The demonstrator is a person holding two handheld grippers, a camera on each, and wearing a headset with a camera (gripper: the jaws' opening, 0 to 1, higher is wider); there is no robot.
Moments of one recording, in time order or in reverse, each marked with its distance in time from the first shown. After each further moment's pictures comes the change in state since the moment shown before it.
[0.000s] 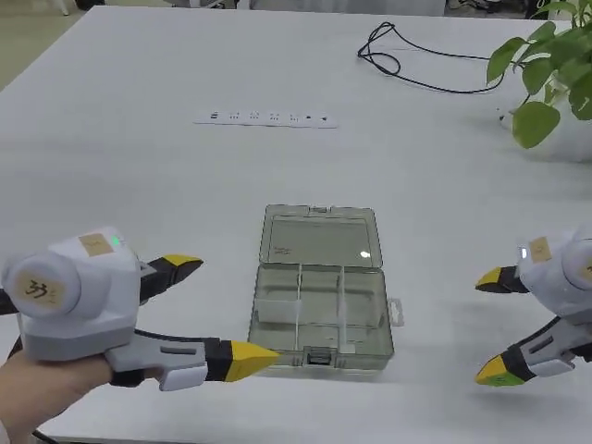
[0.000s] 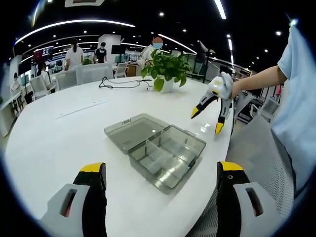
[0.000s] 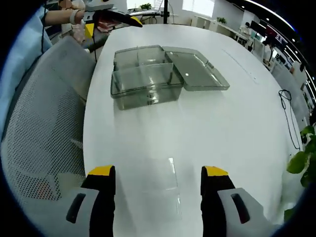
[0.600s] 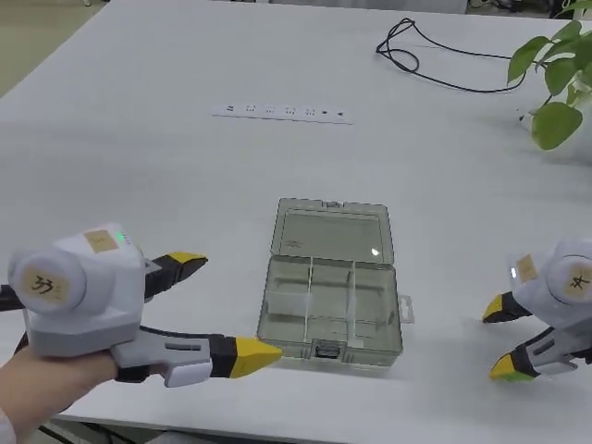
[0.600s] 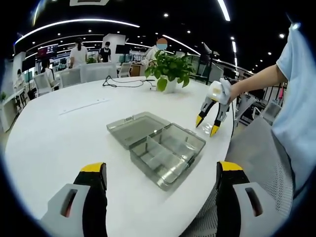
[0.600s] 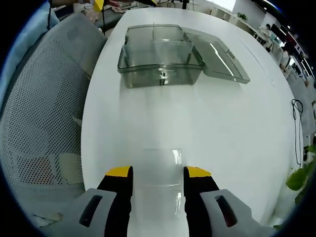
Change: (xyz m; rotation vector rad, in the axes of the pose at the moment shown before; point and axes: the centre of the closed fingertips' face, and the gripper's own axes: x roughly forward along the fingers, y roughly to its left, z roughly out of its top) left arm -0.006 -0.001 -0.007 -0.029 -0.007 0.022; right arm 0.010 0.000 -0.021 -0.105 0.128 0.056
